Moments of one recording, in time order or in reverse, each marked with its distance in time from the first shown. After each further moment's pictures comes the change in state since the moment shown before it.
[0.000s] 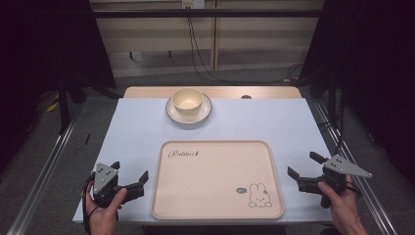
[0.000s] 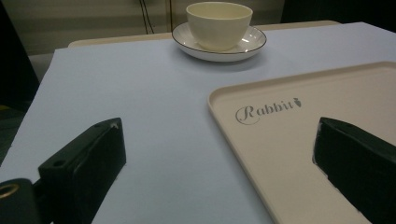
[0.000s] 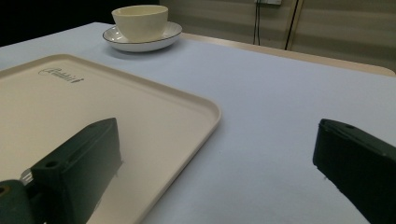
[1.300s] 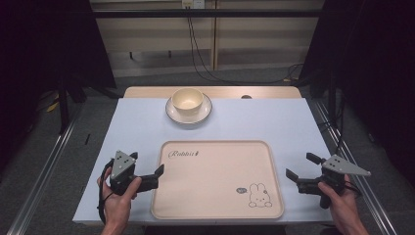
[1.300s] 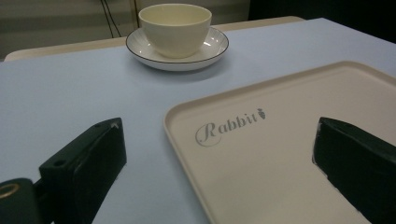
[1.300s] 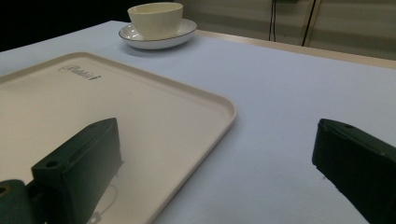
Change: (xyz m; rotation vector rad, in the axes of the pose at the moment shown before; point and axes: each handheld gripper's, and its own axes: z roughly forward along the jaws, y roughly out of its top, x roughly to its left) left arm -0.020 0.022 0.033 0.035 -0.123 0.043; right arm 0.000 -0.001 0.002 0.013 0.062 0.007
